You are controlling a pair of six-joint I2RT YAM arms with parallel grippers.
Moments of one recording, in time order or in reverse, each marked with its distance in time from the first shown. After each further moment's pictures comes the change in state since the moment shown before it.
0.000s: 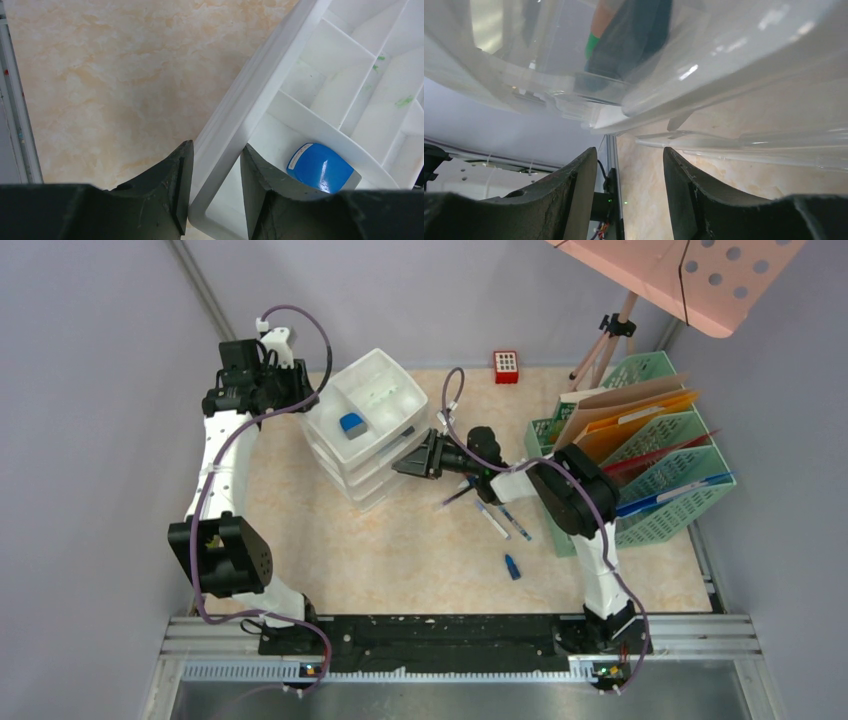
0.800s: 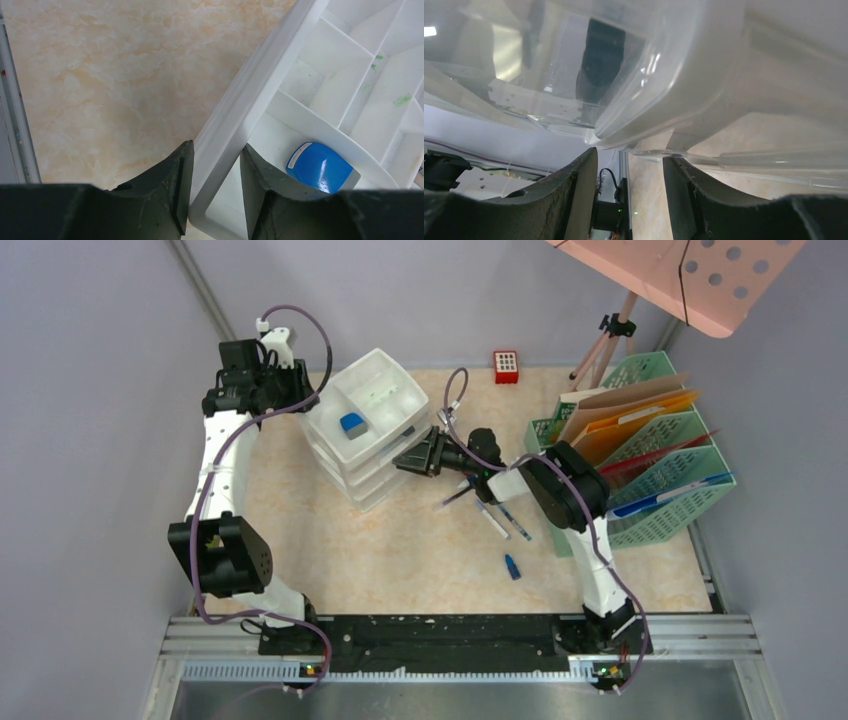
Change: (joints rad) left arm 0.000 0.000 0.000 -0.002 0.006 -0.001; right arm -0.015 0.092 0.040 0.119 0.001 0.118
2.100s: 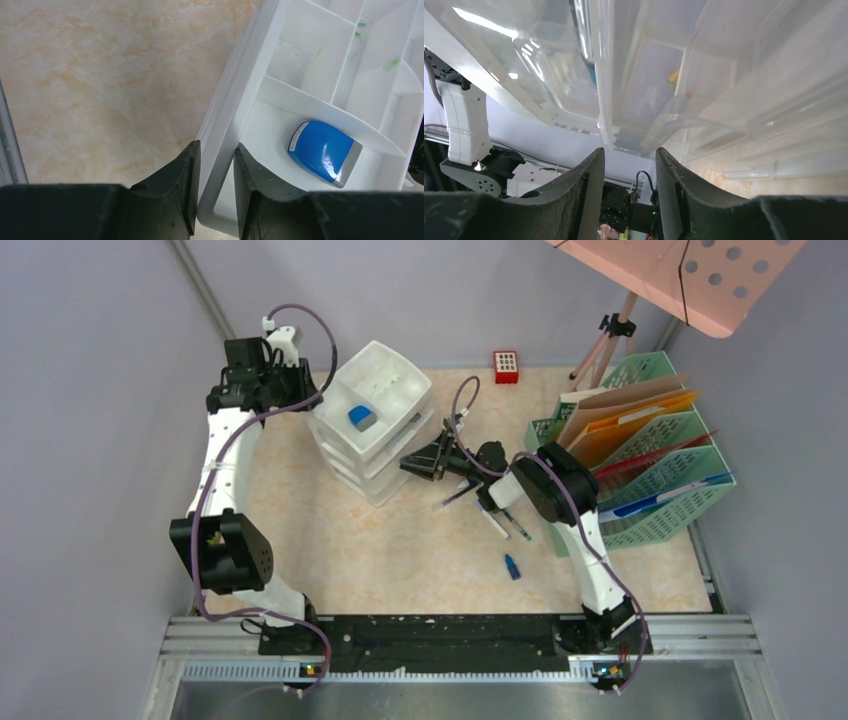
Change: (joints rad) left arm -0.011 0.017 0.017 -0.010 0.009 -0.007; right arm -0.017 0.117 -0.016 0.334 -0.005 0.291
